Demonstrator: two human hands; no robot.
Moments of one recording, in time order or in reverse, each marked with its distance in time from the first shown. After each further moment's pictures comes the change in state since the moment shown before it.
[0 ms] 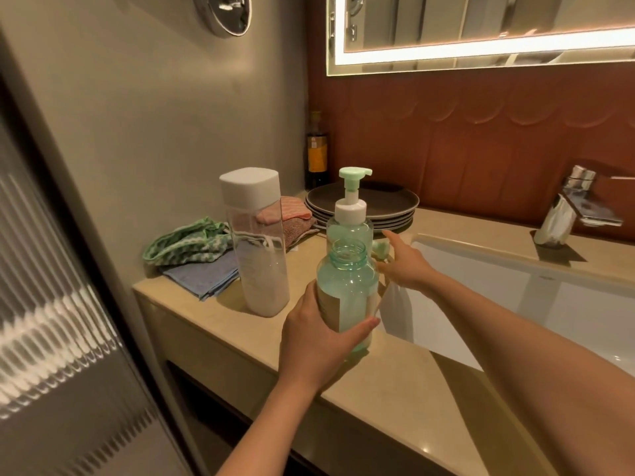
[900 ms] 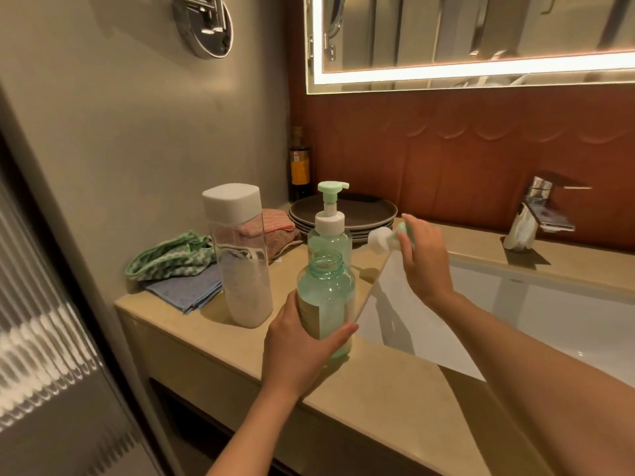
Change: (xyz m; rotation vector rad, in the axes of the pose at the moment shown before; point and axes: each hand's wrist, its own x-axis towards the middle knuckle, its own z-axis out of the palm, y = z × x) left_hand 0.000 -0.004 0.001 -0.022 0.003 0.005; right_hand -0.030 0.023 -0.038 -0.030 0.647 -0.368
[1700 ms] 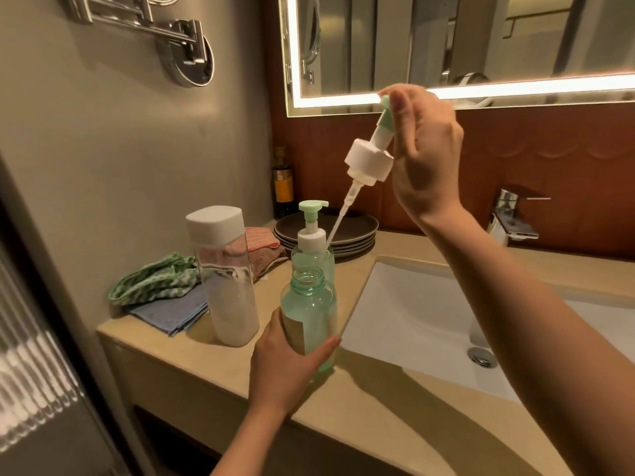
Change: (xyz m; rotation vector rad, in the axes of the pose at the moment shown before) left_hand -0.001 -0.001 0.000 0.000 0.005 -0.017; right_hand 0.071 -0.129 -0.104 0.349 0.442 -0.314
